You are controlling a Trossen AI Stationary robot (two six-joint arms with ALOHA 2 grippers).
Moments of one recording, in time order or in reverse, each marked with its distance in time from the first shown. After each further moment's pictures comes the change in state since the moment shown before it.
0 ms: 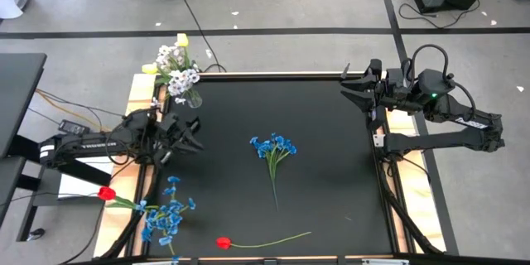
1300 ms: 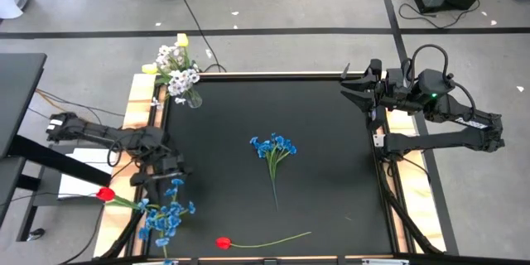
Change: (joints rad) left arm -0.407 -0.001 0.000 -0.429 0.404 -0.071; right arm 0.000 0.000 0.000 0.000 0.000 0.000
